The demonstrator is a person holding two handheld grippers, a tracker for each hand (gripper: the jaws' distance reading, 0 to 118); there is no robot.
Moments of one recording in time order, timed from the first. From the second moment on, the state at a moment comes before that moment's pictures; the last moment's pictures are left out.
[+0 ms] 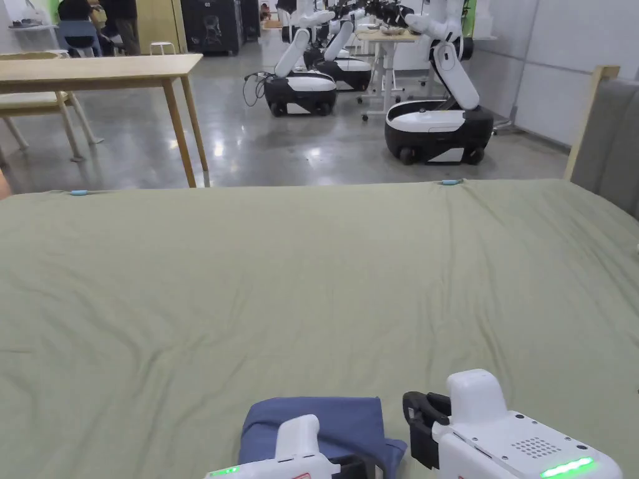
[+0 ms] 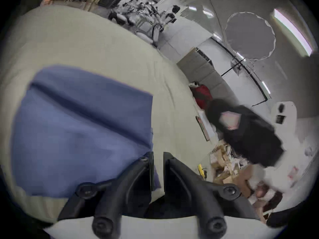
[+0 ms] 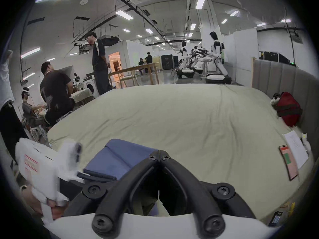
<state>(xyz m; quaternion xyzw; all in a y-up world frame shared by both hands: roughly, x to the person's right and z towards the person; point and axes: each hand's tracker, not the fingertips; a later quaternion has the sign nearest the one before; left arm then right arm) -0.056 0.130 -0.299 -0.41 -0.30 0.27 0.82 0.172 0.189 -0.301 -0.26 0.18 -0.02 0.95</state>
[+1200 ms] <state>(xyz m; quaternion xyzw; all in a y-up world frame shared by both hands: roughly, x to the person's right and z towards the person) -0.325 0.101 -0.309 -0.41 -0.17 0.40 0.80 0.093 0.167 -0.320 -0.29 0.25 -0.05 0.92</state>
